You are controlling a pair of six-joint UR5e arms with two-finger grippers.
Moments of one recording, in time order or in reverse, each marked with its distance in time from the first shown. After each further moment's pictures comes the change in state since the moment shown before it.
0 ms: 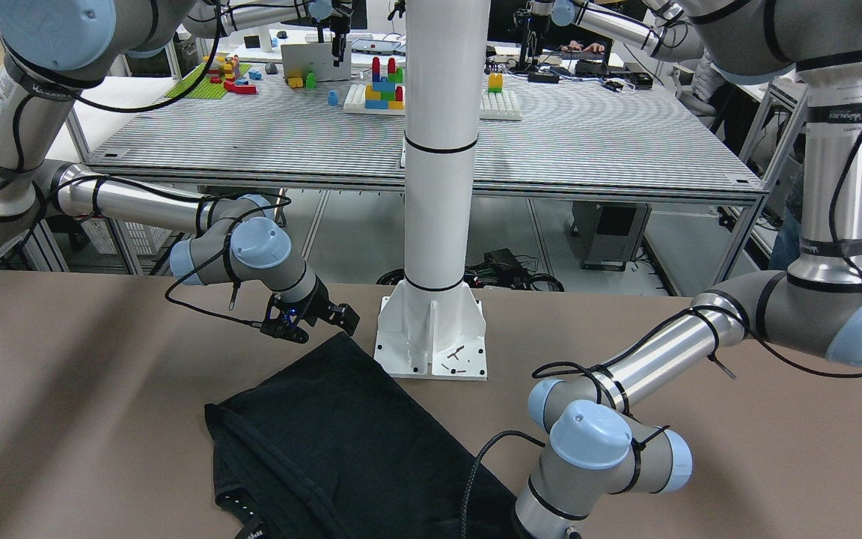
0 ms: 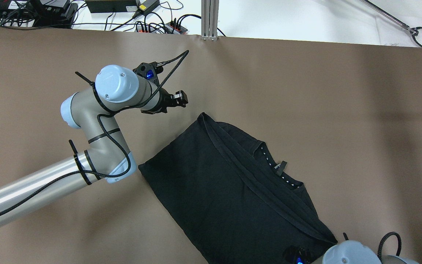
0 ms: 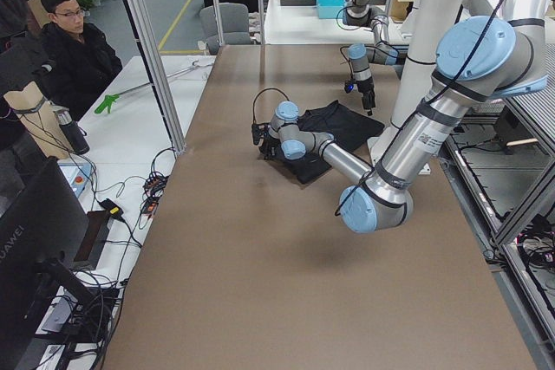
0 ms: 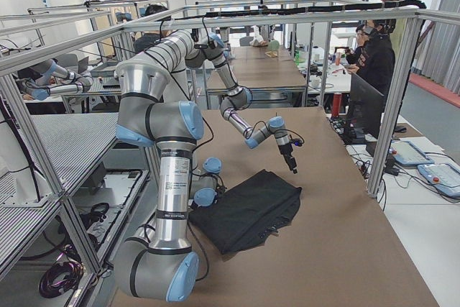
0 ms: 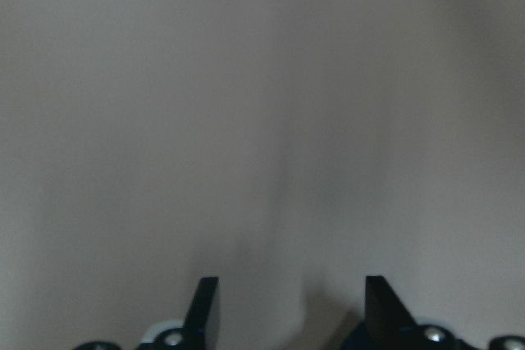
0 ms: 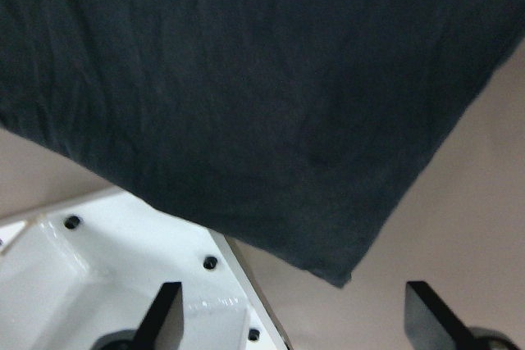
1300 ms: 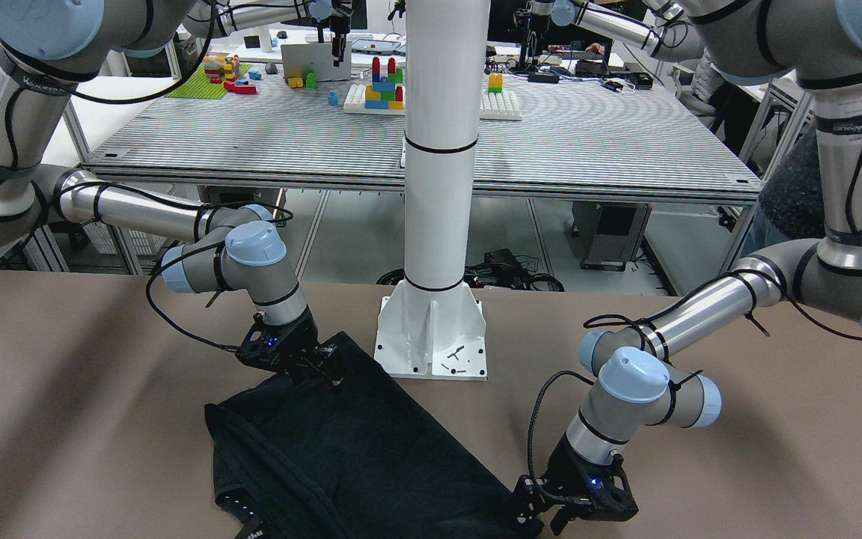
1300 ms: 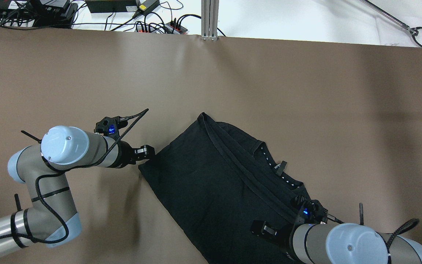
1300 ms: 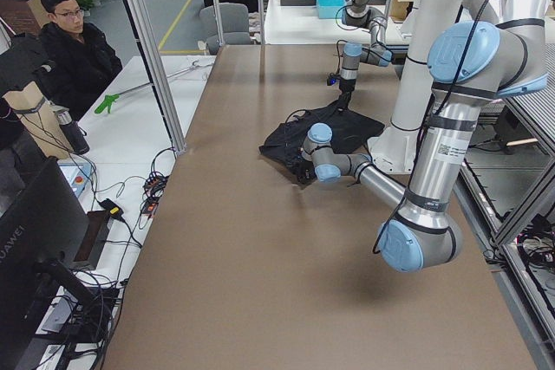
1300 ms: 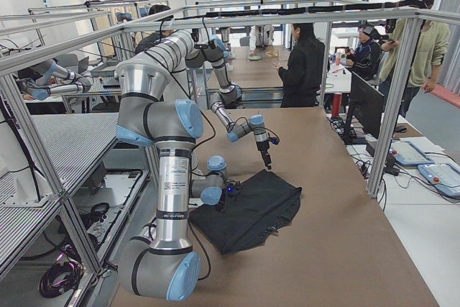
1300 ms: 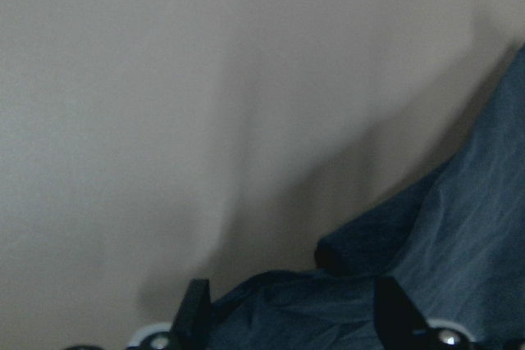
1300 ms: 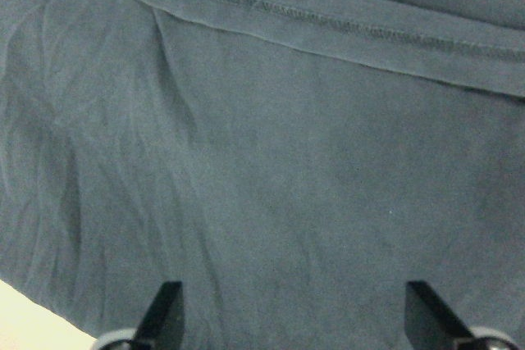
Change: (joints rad) left arm 0.117 0.336 -0.303 0.003 0.005 -0.039; right arm 0.076 0.034 -0.021 -0.002 -0.338 -0.017
